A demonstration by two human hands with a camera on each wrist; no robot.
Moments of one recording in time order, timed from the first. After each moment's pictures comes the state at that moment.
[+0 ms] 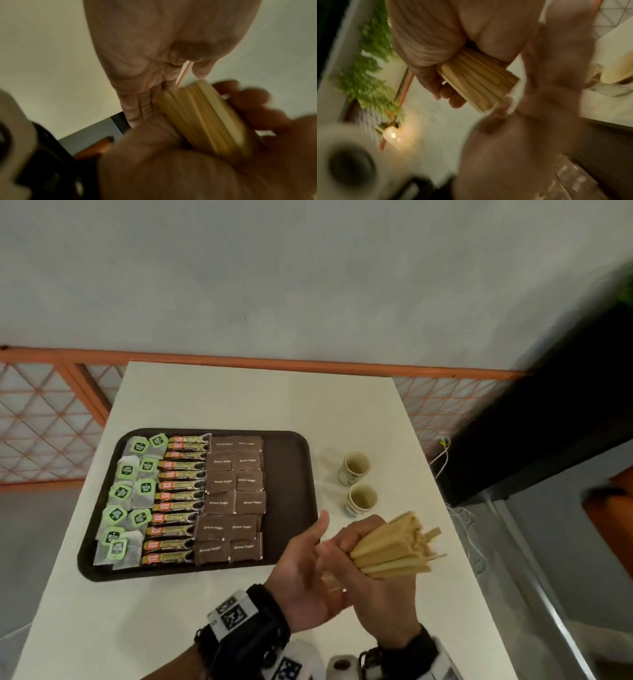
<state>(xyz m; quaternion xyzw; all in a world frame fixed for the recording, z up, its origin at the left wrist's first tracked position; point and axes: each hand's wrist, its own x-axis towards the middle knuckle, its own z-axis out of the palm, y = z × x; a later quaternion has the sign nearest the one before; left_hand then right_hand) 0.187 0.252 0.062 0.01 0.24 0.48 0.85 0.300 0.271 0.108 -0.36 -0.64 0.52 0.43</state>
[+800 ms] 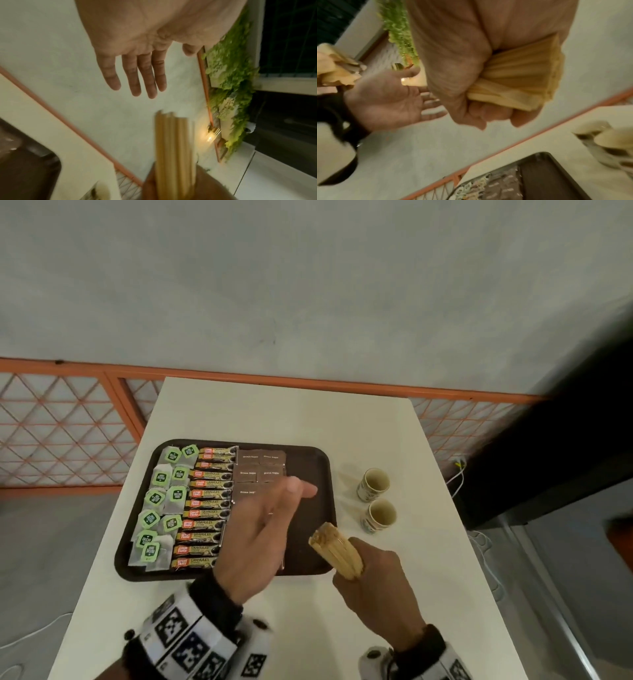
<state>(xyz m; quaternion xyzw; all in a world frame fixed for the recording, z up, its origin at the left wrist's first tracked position) 0.105 0.223 0.119 0.46 0.62 0.55 0.30 0.285 0.278 0.093 -0.48 -0.82 0.30 0.08</state>
